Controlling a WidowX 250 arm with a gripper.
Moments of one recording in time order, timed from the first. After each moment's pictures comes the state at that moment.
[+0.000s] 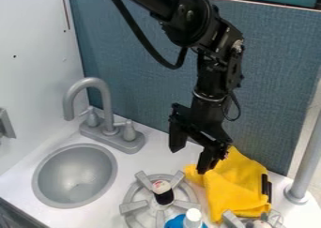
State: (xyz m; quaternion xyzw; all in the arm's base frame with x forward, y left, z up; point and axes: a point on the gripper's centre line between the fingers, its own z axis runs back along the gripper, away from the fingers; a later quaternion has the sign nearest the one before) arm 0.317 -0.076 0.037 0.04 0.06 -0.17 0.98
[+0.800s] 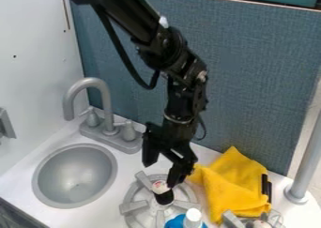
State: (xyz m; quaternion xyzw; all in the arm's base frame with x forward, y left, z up) arm 0.308 -0.030 -0.011 0.06 0.09 -0.15 0.98
